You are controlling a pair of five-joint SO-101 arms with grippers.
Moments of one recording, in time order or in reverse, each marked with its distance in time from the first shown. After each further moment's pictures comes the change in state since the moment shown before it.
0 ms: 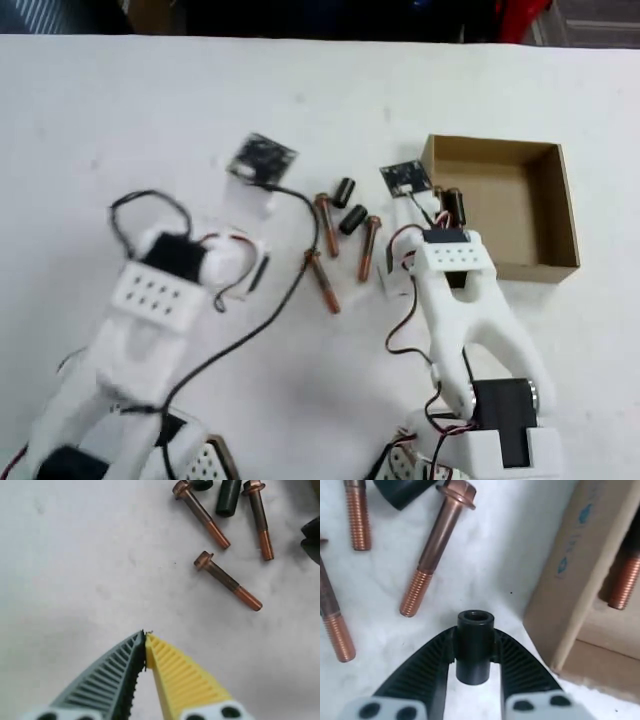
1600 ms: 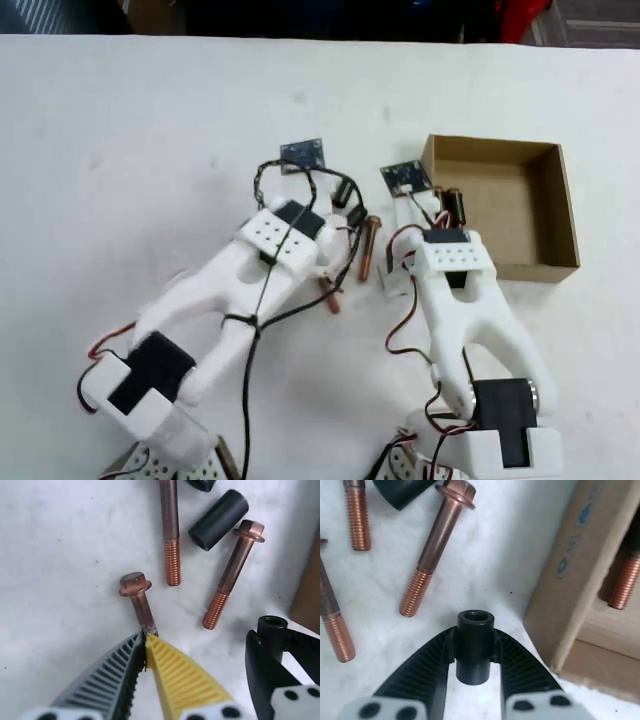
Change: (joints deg) left arm 14.3 38.0 -18.5 -9.9 51.0; right arm 0.0 0.0 0.0 0.0 0.0
